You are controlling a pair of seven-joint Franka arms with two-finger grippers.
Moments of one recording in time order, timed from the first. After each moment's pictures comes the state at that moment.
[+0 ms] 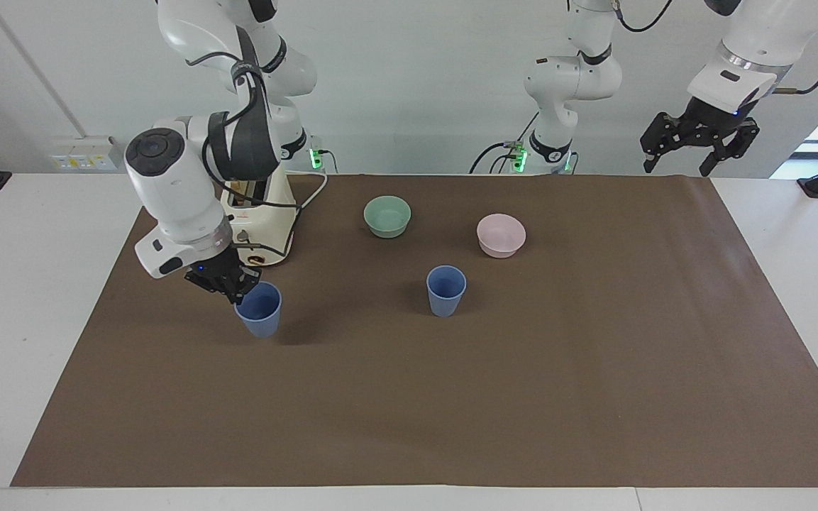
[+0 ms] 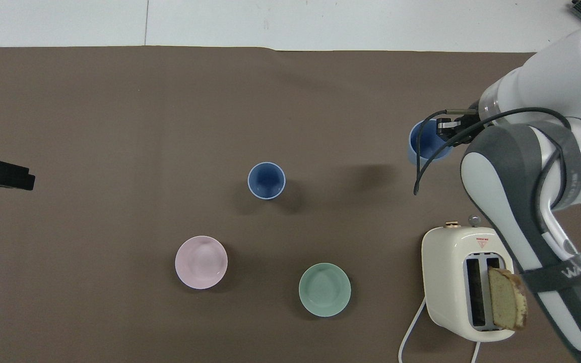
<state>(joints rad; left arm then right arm) -0.09 -0.06 0.01 -1.54 -0.02 1.47 0.08 0.03 0.20 0.14 -1.59 -0.06 1.81 0.29</state>
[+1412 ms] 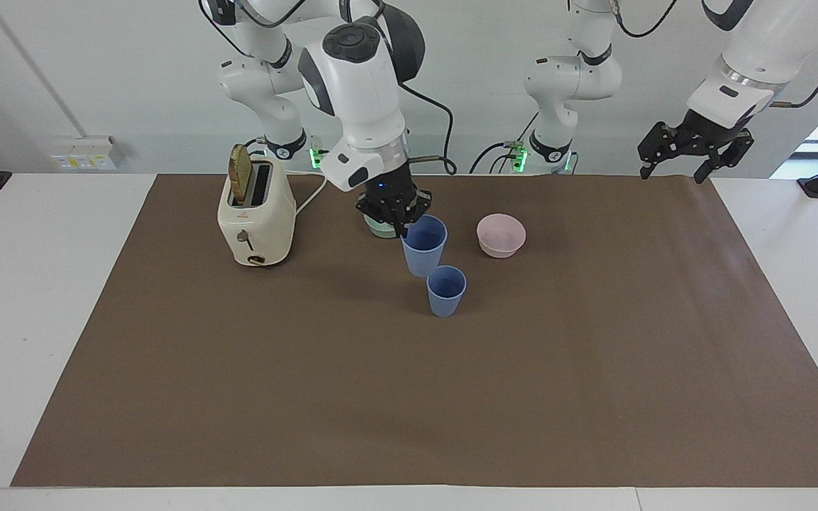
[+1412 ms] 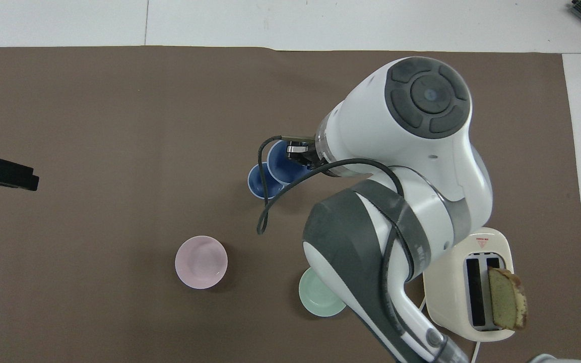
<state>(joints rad) -0.08 -0.05 0.02 -1.55 -0.02 1.47 0.08 0.39 0.34 0.16 -1.42 0.12 1.90 0.64</state>
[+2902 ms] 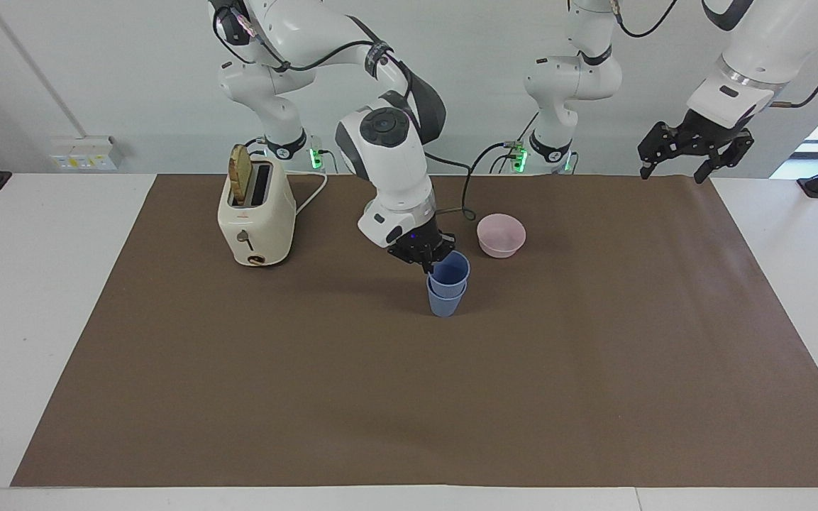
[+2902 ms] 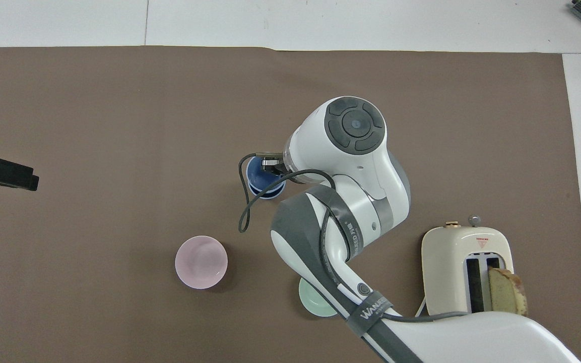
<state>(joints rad) -0.08 -0.05 0.02 -1.55 -0.02 1.47 0.08 0.41 0.39 0.15 -1.55 0.12 2.07 0.59</state>
